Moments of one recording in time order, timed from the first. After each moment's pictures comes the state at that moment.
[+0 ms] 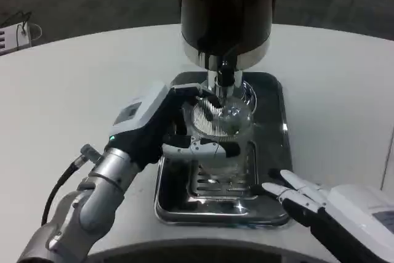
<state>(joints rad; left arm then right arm) -0.81 0.37 -0.20 0.77 0.49 -0.54 0.13 0.23 -0.37 -0.06 -1.03 -0.73 0.13 0.70</state>
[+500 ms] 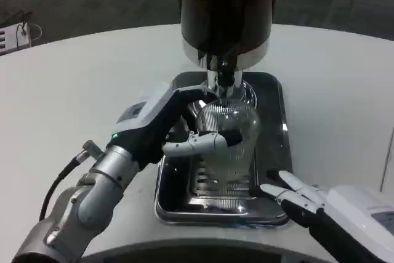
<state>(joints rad) -0.83 0.39 -0.22 0.78 0.48 -0.54 0.08 0.22 -0.37 -0.06 -1.03 -0.72 0.13 0.70</state>
